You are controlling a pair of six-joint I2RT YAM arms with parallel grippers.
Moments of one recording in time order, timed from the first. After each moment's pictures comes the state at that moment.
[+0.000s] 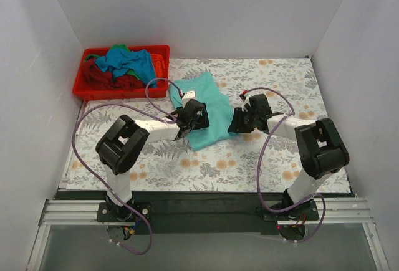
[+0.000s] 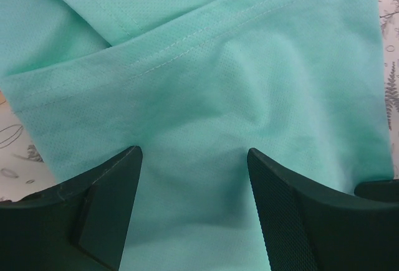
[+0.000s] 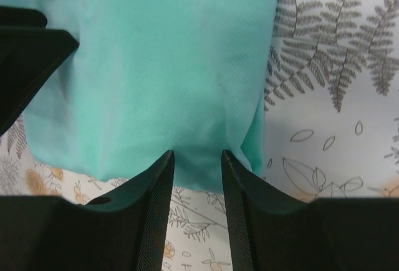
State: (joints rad) left arm -0.71 1.87 1.04 0.10 -0.31 -0.68; right arm 0.37 1.69 0.85 -0.04 -0.35 0.36
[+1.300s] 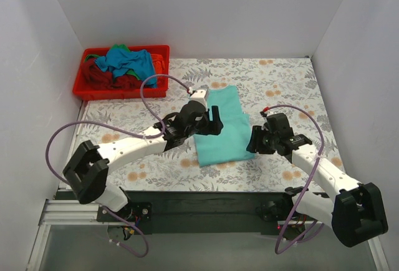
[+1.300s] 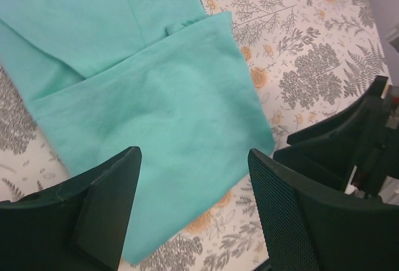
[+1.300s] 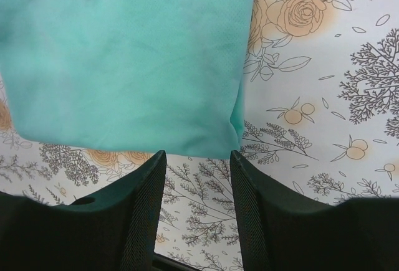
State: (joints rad) left arm -0.89 1.55 1.06 -0.07 -0.17 -0.60; right arm 0.37 1.07 0.59 -0.44 -0.15 0.40
